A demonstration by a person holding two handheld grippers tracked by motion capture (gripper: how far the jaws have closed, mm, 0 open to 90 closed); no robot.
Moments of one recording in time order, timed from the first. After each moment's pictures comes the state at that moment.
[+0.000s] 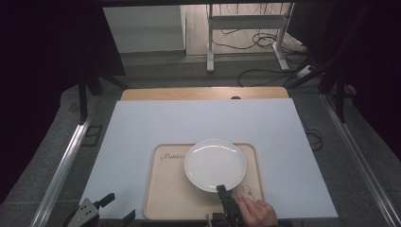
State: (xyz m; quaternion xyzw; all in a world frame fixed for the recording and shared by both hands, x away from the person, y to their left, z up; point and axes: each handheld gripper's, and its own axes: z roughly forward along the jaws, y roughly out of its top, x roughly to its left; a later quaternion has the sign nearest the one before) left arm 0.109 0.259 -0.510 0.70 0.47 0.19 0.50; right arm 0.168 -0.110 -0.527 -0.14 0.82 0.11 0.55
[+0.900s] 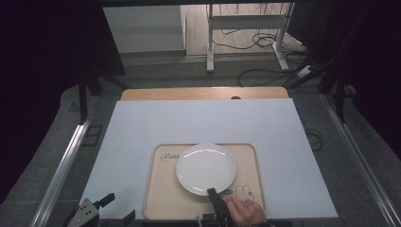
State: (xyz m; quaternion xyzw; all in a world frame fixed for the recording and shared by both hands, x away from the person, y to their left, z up) left arm 0.109 0.259 -0.510 0.70 0.47 0.20 0.50; right arm 0.170 -0.088 -0.546 -0.16 0.84 0.10 0.51
